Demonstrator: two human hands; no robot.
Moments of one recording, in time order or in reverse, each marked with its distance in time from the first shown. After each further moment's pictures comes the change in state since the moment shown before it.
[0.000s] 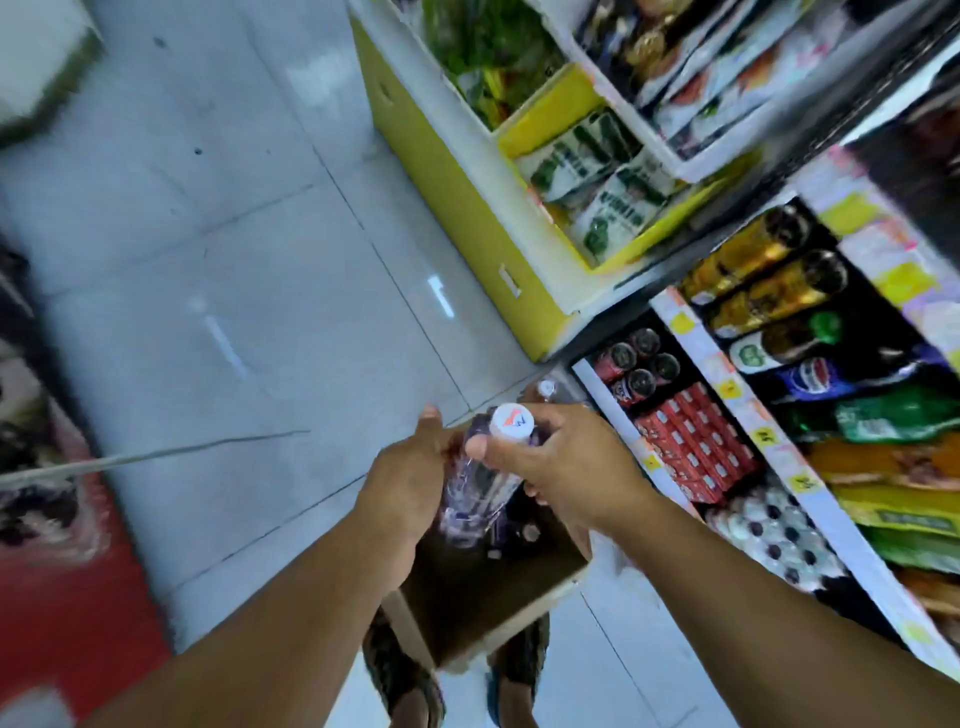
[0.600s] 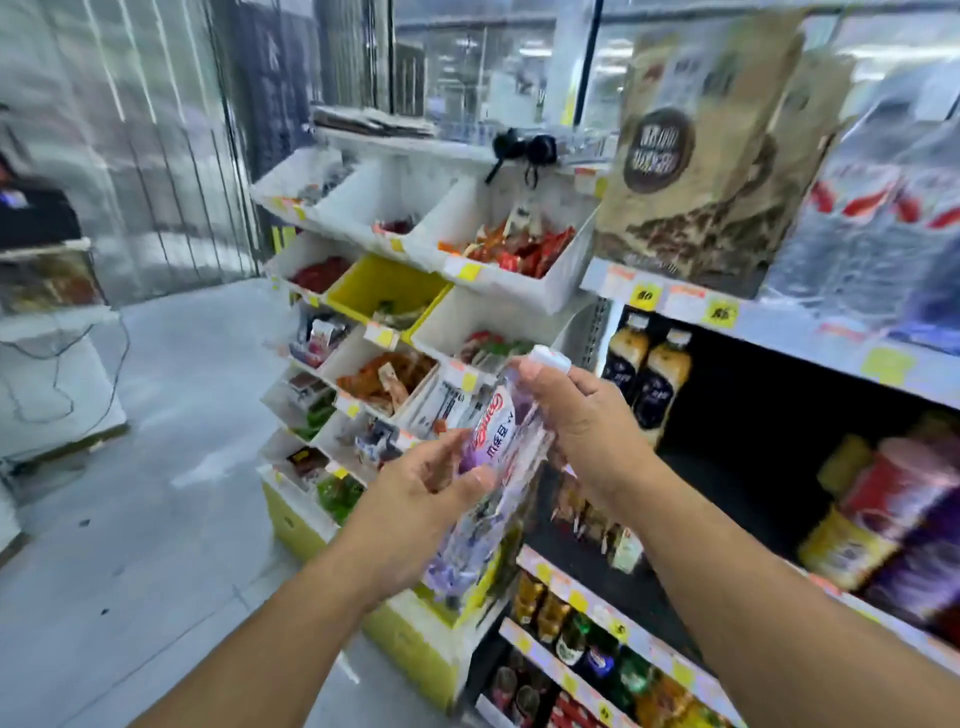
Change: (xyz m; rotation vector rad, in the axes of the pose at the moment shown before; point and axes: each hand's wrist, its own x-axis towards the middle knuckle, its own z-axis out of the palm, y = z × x) left_hand -0.413 0.295 0.008 0.365 -0.499 1.114; right_hand -0.312 -0.374 -0.236 0.364 0.639 -0.630
